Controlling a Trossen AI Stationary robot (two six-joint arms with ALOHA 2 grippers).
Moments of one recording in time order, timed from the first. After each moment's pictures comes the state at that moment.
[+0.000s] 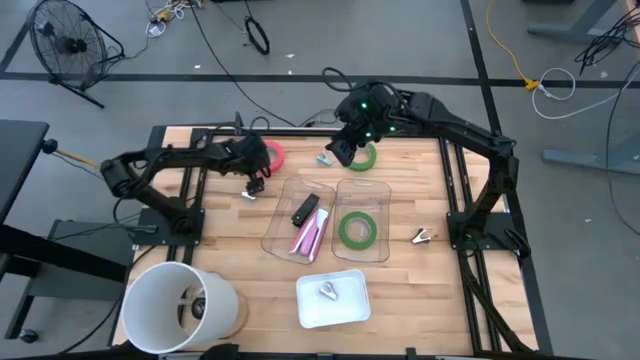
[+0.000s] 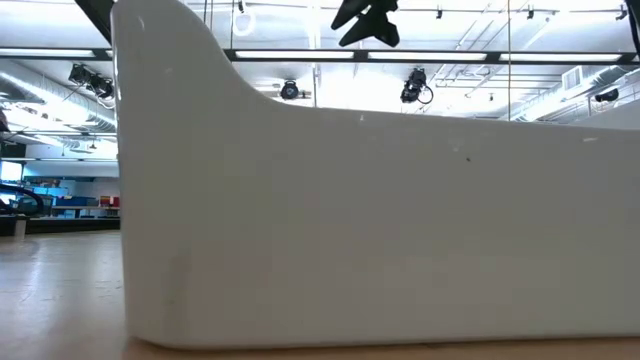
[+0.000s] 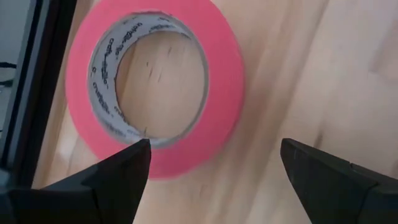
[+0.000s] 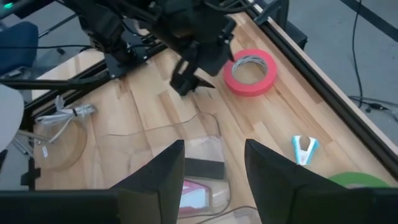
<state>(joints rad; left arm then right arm) 0.66 1.49 0.68 -0.30 -0.17 0.41 -0.32 1.75 2.02 -1.02 -0.14 0.25</state>
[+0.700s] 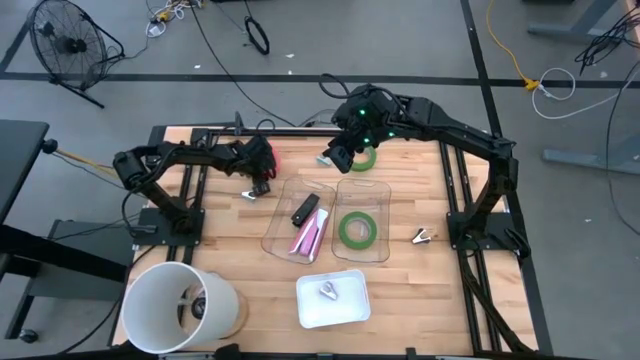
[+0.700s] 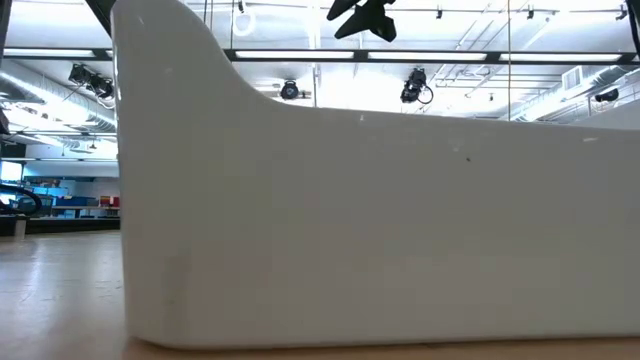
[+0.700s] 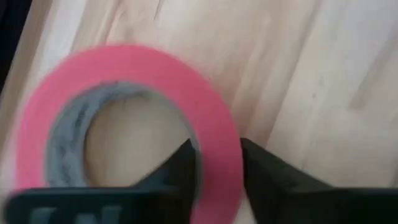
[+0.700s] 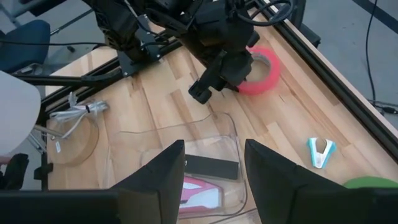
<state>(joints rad) 0.66 1.62 0.69 -0.22 -0.09 0.35 -0.27 1.75 2.02 -1.01 -0.14 0.27</state>
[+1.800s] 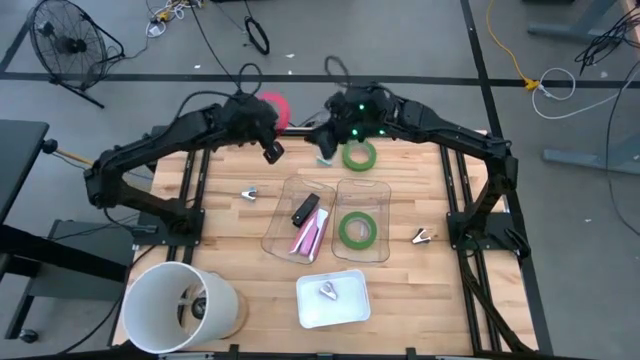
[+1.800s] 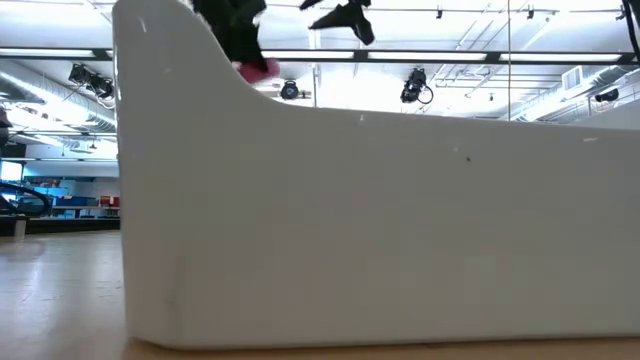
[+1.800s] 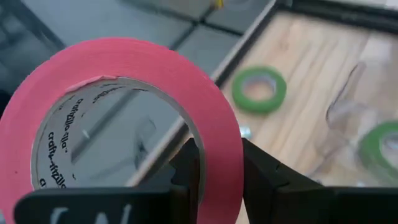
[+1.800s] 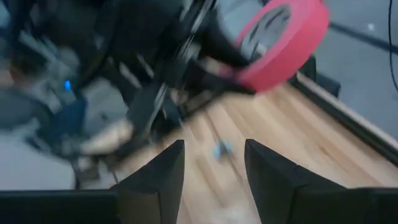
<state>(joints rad) 0.41 1.31 1.39 -0.71 -0.28 0.02 -0.30 1.75 1.92 -0.63 -0.15 0.43</state>
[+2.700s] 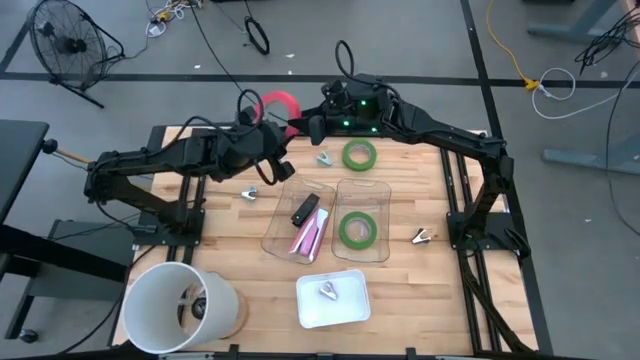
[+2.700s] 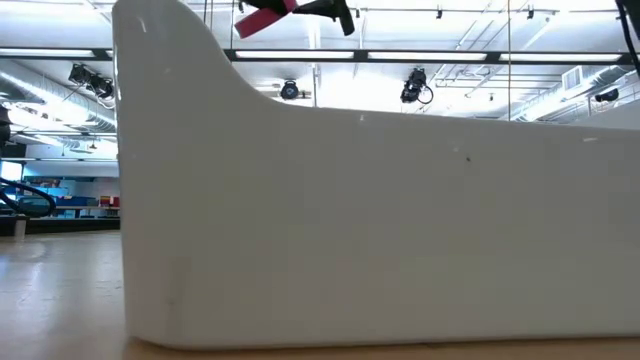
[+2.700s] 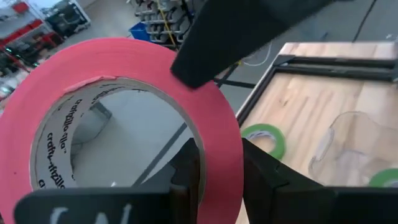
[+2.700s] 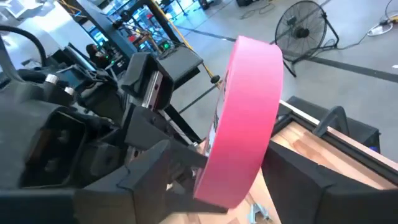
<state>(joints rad) 0.06 1.31 1.44 -0.56 -0.70 0.07 -0.28 1.78 1.92 -0.35 -0.11 0.55</state>
